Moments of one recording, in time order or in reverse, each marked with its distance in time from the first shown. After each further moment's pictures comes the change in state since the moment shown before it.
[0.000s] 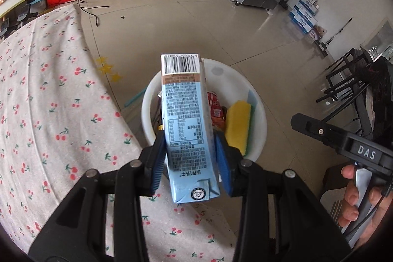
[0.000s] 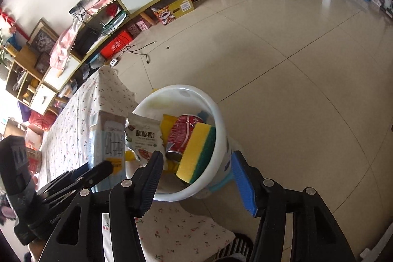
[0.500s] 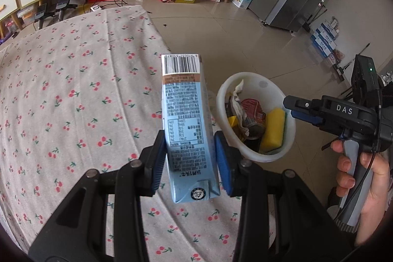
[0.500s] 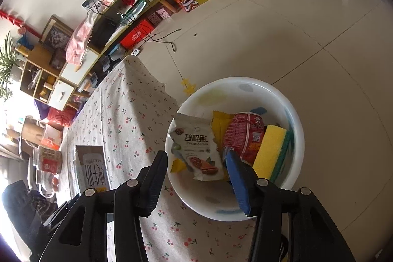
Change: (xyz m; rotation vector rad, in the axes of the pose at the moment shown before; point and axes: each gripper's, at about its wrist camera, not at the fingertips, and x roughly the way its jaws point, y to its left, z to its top) left arm -0.066 0.065 -0.033 -0.111 -0.083 0.100; right arm 0.045 0.060 0.016 0.014 0.080 0.141
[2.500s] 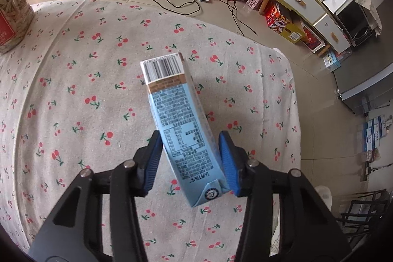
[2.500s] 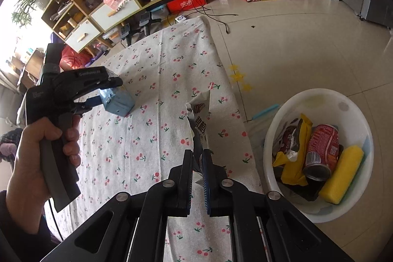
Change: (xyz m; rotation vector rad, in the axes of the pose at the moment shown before) left arm 0.012 0.178 0.070 -0.523 0.002 0.274; right arm 0.046 0.144 -0.036 -0.342 0.086 -0.008
